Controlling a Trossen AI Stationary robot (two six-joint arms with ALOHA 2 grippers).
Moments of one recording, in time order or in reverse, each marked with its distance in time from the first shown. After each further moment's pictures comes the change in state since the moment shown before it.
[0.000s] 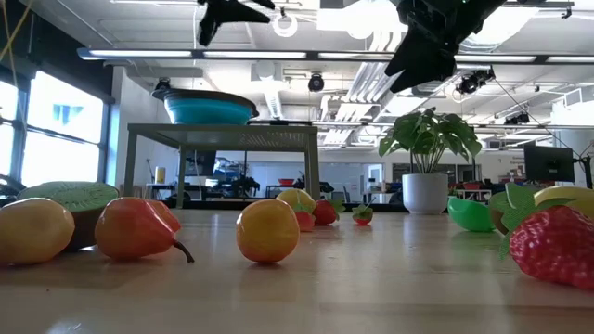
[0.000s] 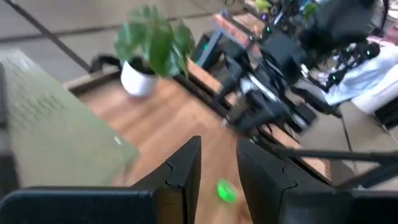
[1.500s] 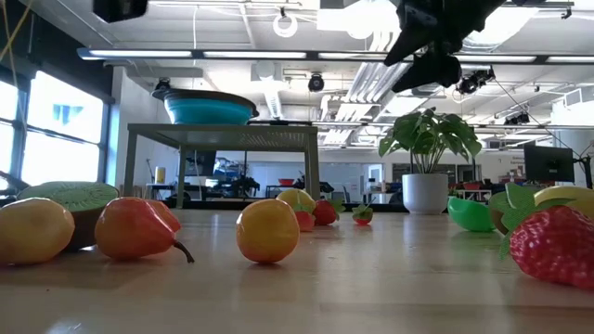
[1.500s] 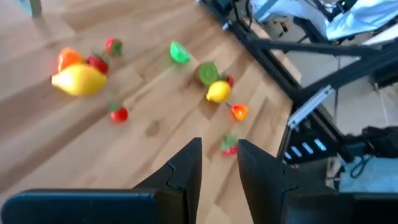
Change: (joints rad) left arm -0.684 0.185 0.000 -0.192 -0.385 -0.594; right arm 0.000 0.009 0.000 0.006 -0.122 0.221
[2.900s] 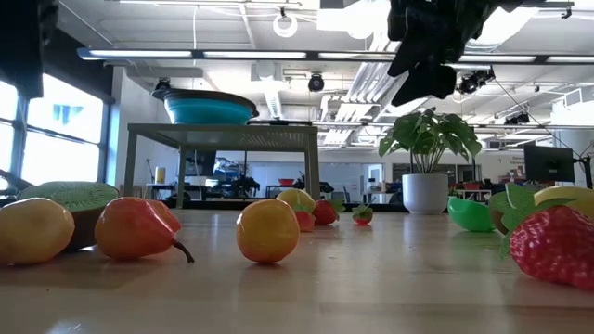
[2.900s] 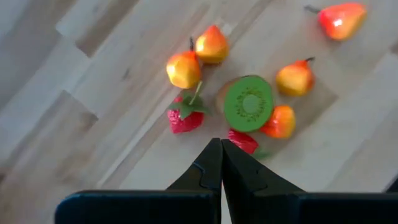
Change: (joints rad) left arm -0.135 0.305 0.190 -0.636 0.274 -0.246; right arm 0.089 0.103 0.000 0.006 -0.091 -0.012
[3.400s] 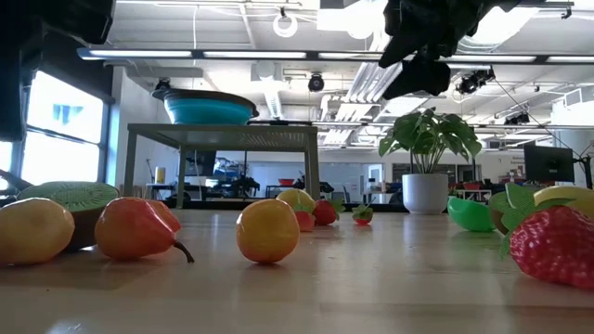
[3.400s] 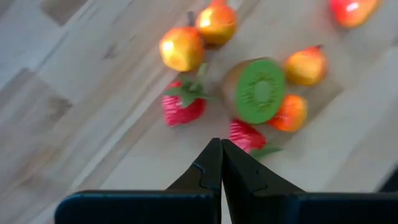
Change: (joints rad) left arm 0.005 -0.093 -0.215 0.235 0.043 -0.028; right arm 0.003 0.000 0.000 0.061 0.008 0.008
